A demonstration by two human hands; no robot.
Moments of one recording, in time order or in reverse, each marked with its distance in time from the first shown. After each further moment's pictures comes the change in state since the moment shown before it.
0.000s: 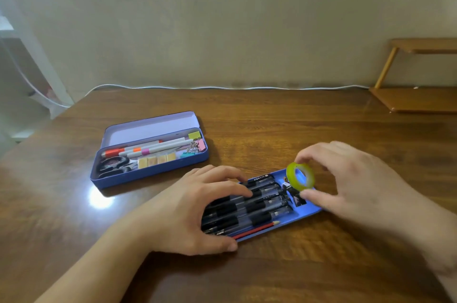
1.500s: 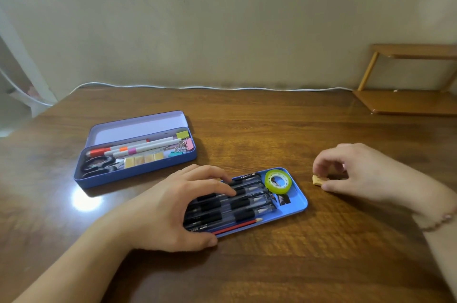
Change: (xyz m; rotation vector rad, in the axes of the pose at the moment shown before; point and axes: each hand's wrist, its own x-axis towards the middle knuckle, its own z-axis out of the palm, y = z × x) left_hand -0.002 -0.006 0.001 -0.075 0.019 0.026; right_hand 0.002 0.060 -0.003 0.066 -0.278 0.207
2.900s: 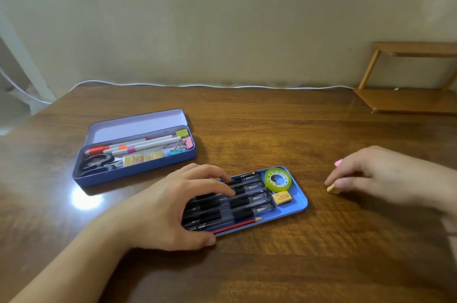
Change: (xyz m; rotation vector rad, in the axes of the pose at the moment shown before) left_hand 0.000 0.000 -0.001 -0.006 -0.020 -0.007; right_hand -0.011 0.011 -0.013 0.055 -0.210 0.063
